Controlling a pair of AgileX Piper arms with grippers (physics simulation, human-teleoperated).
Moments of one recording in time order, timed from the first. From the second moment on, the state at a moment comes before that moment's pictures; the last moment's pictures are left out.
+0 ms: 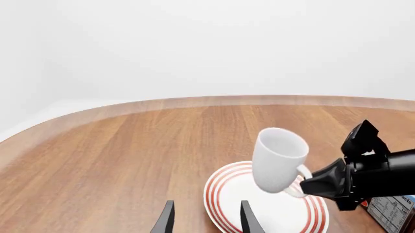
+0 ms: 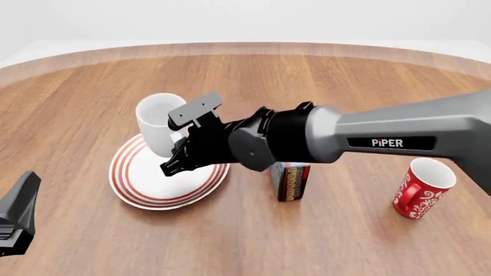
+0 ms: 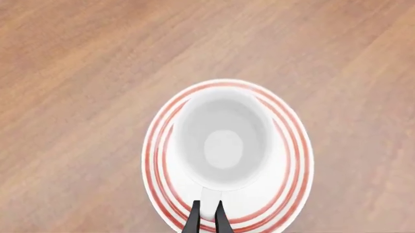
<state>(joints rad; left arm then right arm) 0.00 0.00 0.00 0.00 0.00 0.91 1.92 -1.27 0.08 0.08</state>
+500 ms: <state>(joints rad) 0.00 0.00 0.00 0.00 0.00 0.91 1.96 -1.28 0.08 0.11</state>
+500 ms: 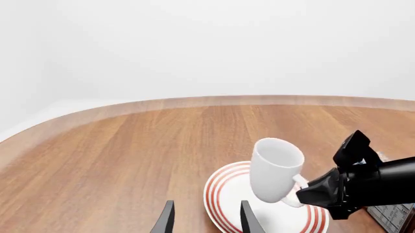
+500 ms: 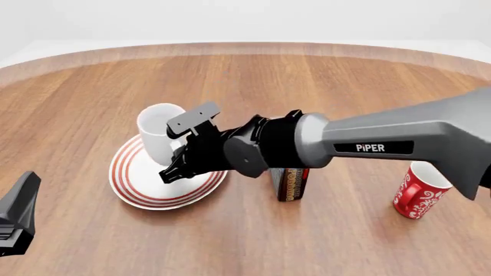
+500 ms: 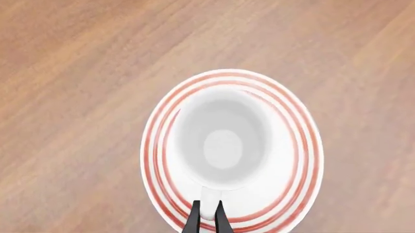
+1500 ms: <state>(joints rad) 0.00 0.00 0.00 0.00 0.00 0.93 2.02 -1.28 0.07 0.15</state>
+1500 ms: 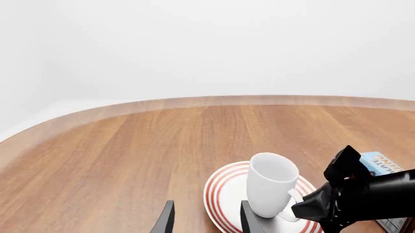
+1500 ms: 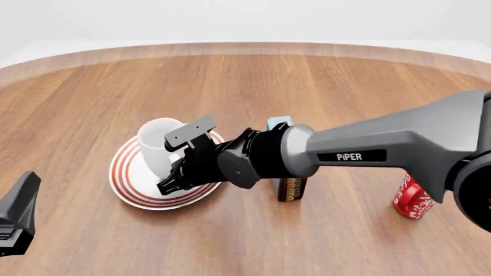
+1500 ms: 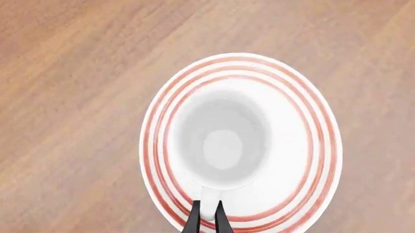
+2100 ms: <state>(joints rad) 0.00 0.00 0.00 0.00 0.00 0.93 2.02 -1.29 0.07 0.16</state>
